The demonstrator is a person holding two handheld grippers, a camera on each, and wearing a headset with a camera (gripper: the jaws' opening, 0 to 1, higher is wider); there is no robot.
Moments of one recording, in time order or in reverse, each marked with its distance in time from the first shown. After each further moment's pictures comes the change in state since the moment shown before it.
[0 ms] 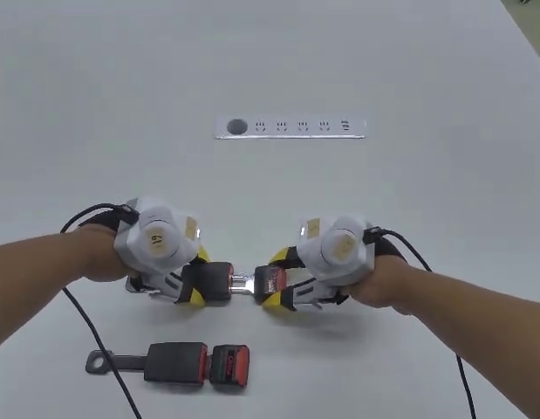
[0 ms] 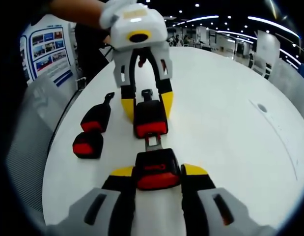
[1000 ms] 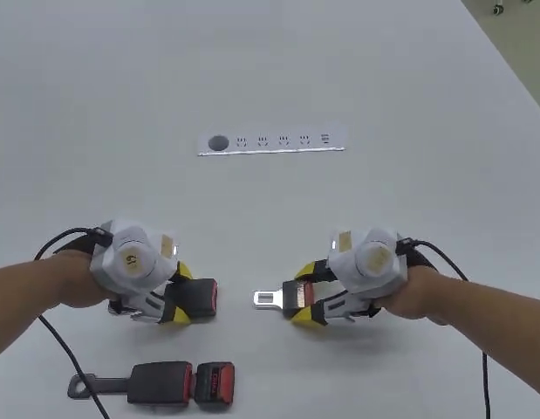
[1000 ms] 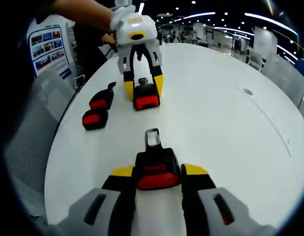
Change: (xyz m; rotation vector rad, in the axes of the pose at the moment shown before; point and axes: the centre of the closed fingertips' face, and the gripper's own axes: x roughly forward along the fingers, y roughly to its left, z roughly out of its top) left arm 0.000 0.000 0.002 -0.028 -0.019 0.011; right arm -0.050 -0.007 -0.048 0.014 0.027 -0.017
